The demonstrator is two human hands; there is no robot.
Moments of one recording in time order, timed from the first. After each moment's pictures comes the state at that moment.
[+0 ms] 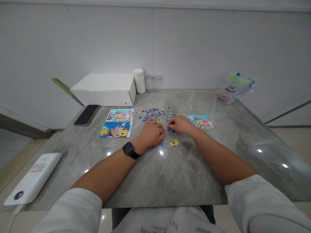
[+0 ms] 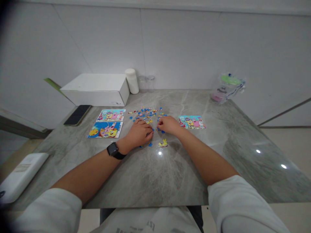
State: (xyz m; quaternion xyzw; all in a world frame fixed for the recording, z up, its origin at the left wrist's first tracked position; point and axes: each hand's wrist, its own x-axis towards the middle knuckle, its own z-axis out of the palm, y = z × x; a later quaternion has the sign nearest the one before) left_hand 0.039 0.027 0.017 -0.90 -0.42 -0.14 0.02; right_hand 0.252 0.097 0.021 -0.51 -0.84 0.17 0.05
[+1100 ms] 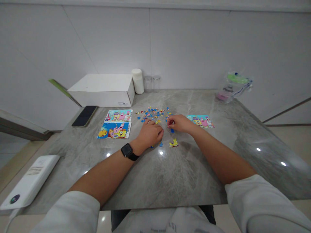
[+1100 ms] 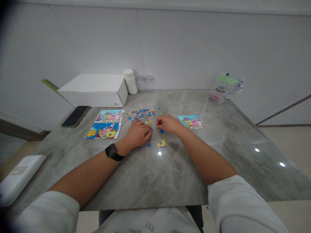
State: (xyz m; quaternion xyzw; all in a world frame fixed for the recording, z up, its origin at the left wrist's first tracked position) left_hand 0.041 0.026 0.020 -0.89 -0.44 -0.15 0.00; right_hand 0.262 0.102 0.027 -0.48 -0.85 0.21 0.08
